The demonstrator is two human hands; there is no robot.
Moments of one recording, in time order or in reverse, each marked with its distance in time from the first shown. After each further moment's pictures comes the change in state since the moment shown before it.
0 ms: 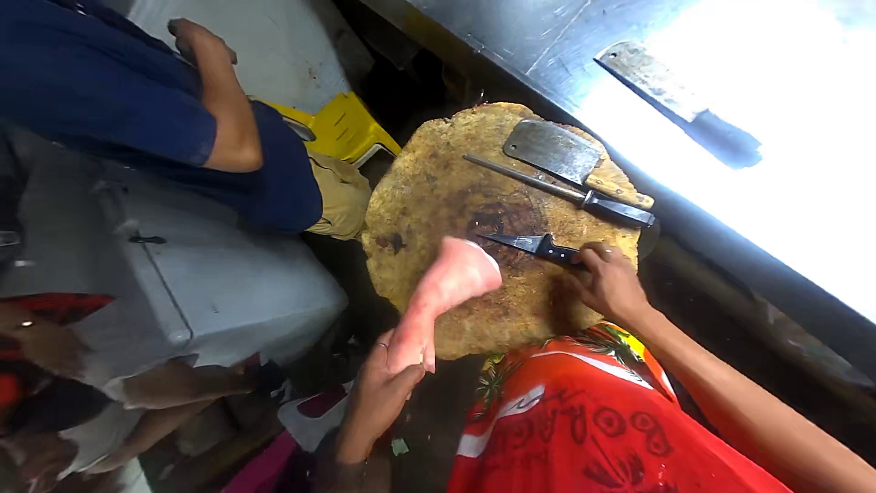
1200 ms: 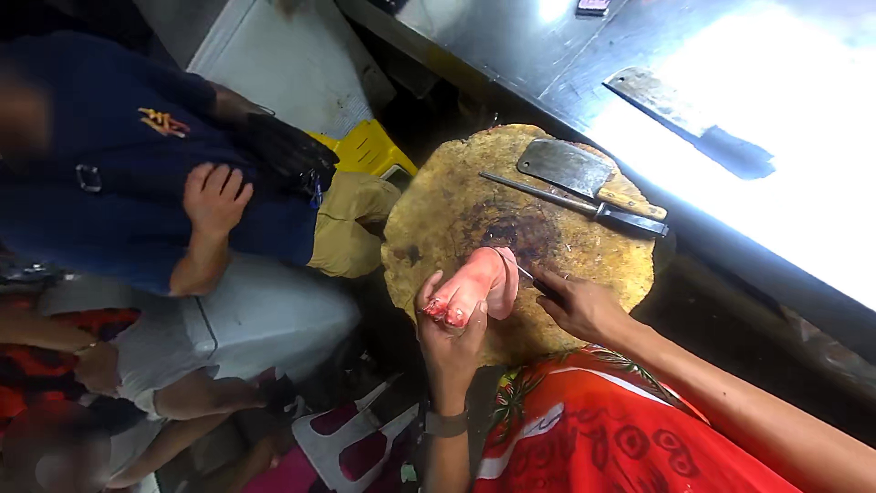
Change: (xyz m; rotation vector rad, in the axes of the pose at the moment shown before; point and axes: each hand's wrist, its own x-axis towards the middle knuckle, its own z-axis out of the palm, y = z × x) left_hand 0.038 0.037 0.086 -0.310 0.402 0.621; right_hand -0.003 -0.102 -0.022 0.106 -0.311 -0.058
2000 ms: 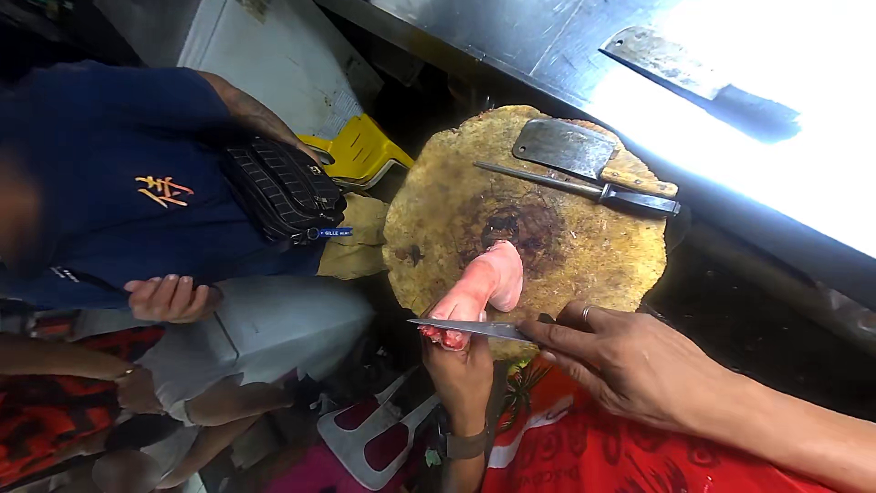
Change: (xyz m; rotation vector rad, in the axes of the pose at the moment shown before) left_hand -0.017 0.005 0.003 0.286 0.114 0.055; right_hand -0.074 -0.063 -0.044 -0.038 0.226 -0.441
